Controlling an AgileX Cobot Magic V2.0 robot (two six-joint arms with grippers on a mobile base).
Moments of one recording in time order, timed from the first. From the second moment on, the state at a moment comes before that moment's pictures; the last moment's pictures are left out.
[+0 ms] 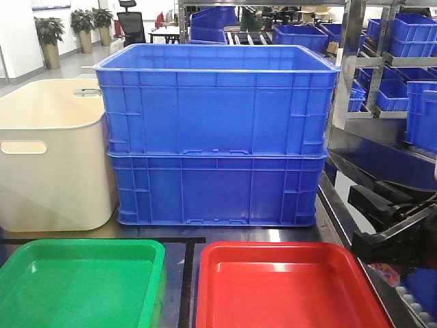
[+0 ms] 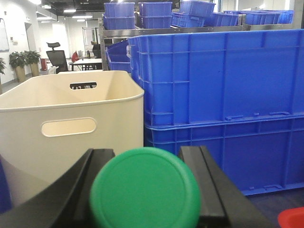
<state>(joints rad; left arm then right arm) -0.17 0.85 -0.60 0.05 -0.25 -0.03 0.31 0.98 -0.78 -0.06 -0.03 0.11</state>
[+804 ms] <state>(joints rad) -0.17 1.03 -0.60 0.05 -0.28 -0.21 0.43 1.21 -0.78 -0.06 -0.12 0.11</state>
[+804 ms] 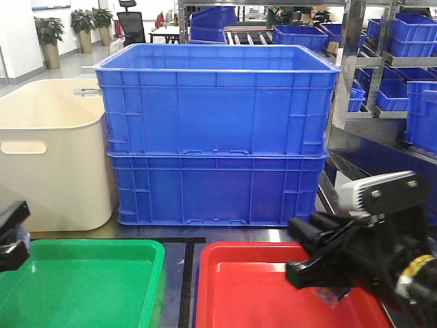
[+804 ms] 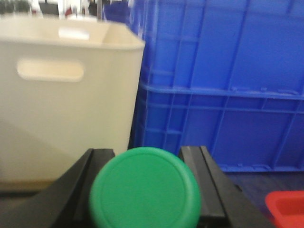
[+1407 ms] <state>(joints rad) -0.17 1.31 -0.60 0.06 -0.19 -0.29 0.44 1.46 -0.78 -0.06 -0.13 0.11</state>
